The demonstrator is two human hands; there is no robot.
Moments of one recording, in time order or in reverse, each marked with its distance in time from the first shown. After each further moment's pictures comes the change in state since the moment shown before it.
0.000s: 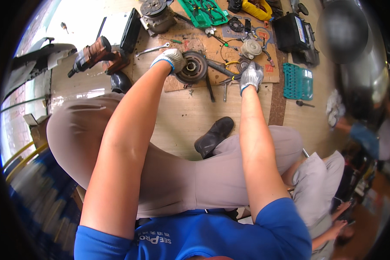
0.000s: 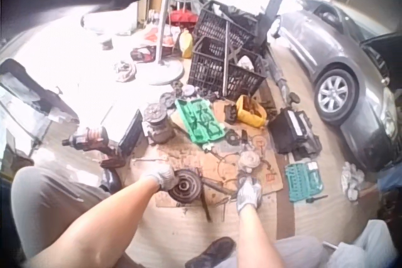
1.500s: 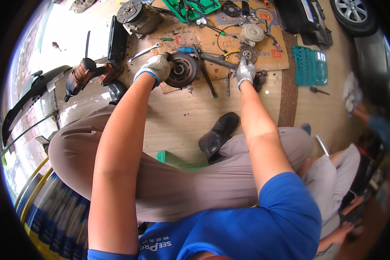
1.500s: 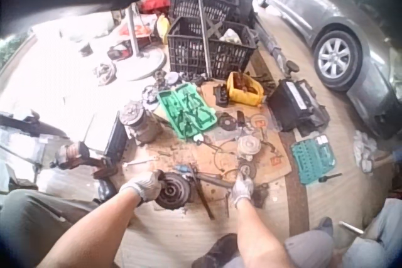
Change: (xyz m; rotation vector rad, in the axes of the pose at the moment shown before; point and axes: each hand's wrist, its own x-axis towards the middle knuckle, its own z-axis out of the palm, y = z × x) left_hand 0.008 -0.002 0.002 -0.196 -0.097 -0.107; right_hand 0.034 0.080 -0.007 -0.607 -0.151 0.143
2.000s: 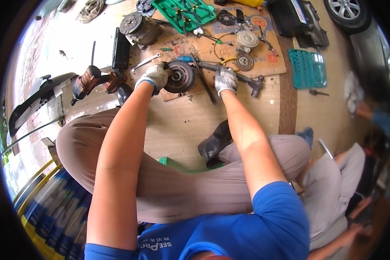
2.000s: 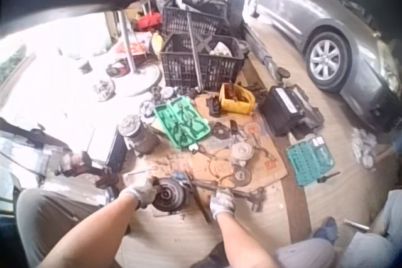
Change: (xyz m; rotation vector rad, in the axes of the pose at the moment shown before) left_hand -0.002 -0.003 0.009 -0.140 0.061 -0.030; right_hand -0.057 -0.019 0.025 -0.674 -0.127 -0.426
